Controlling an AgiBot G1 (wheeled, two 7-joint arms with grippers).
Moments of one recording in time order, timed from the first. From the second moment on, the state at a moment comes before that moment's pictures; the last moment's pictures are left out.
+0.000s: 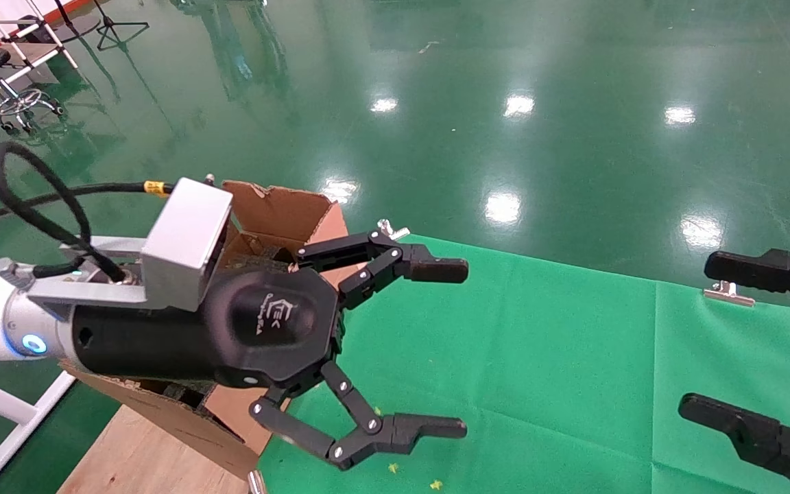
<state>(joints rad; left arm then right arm) -1.05 0.61 0.27 -1.31 0.71 1.51 -0.18 1.07 -0.57 -0.35 1.23 -0.66 -1.44 0.14</state>
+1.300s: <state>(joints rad) -1.07 0.61 0.28 -1.28 0.73 1.50 -0.19 1.07 -0.57 -0.35 1.23 -0.66 -1.44 0.14</state>
